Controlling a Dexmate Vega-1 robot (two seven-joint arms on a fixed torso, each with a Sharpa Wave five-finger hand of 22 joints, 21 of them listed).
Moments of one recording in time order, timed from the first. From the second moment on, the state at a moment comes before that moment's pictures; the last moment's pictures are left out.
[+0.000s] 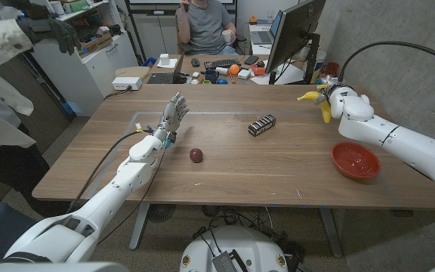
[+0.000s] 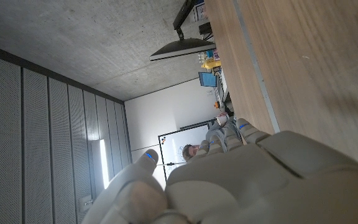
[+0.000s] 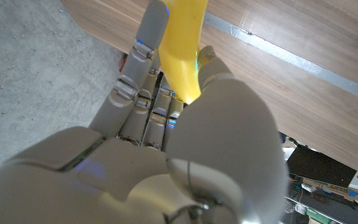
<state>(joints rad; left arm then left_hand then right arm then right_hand) 0.76 0.44 0.39 -1.16 -0.62 -0.30 -0.14 -0.01 0.06 0.42 0.20 0.23 -0.17 0.11 0.18 0.17 -0.17 0.07 0.19 0.19 -0.17 0.09 0.21 0.20 -0.11 0.06 0.23 0.20 -0.40 -0.91 -0.86 -1.61 -0.59 -0.66 0.14 1.21 -0.03 0.35 -0.13 0.18 0.71 0.07 0.43 0.40 0.69 0.02 0.68 0.52 0.99 0.01 0.50 0.75 1.28 -0.22 0.57 0.25</state>
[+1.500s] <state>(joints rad) 0.72 0.40 0.42 -1.11 -0.61 -0.30 -0.16 -0.01 0.06 0.42 0.20 0.23 -0.17 0.11 0.18 0.17 -0.17 0.07 0.19 0.19 -0.17 0.09 0.21 0.20 -0.11 0.06 0.23 0.20 -0.68 -1.11 -0.65 -1.77 -0.70 -0.50 0.11 1.21 -0.03 0.34 -0.12 0.18 0.72 0.08 0.46 0.40 0.70 0.02 0.69 0.52 0.99 0.00 0.50 0.80 1.24 -0.21 0.58 0.26</state>
